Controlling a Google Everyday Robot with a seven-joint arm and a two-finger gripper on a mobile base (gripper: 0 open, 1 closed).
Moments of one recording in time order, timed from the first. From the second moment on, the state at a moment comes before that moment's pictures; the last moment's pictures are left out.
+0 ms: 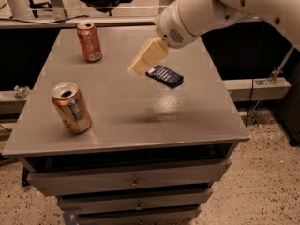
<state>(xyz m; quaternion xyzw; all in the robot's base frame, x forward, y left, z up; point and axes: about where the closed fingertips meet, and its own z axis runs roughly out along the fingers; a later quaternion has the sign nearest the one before) 0.597 0.006 0.960 -0.55 0.72 0.15 0.40</state>
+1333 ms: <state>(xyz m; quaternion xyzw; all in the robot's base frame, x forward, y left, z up) 0.665 0.078 0.920 -0.53 0.69 0.19 0.46</state>
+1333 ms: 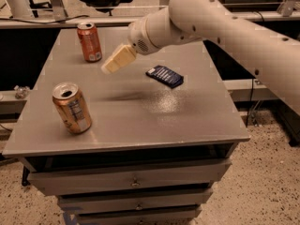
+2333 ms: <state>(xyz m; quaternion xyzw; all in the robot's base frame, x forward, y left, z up) 0.768 0.160 0.890 -0.48 0.66 0.25 0.52</state>
